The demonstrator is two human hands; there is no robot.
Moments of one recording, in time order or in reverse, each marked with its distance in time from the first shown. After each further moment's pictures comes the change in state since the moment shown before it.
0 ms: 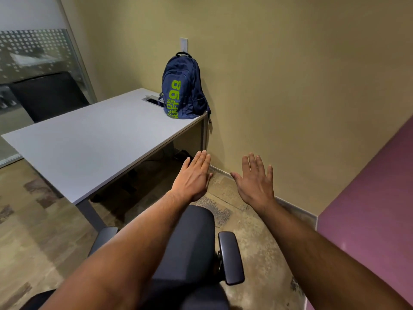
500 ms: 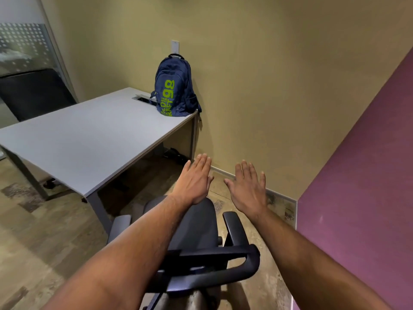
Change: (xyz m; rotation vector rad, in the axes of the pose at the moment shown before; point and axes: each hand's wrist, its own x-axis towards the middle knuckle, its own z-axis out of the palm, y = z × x) left_hand -0.135 -0.043 -0.033 -0.056 0.035 0.138; right_hand -0.144 -0.116 -0.029 -0.037 0.010 0.093
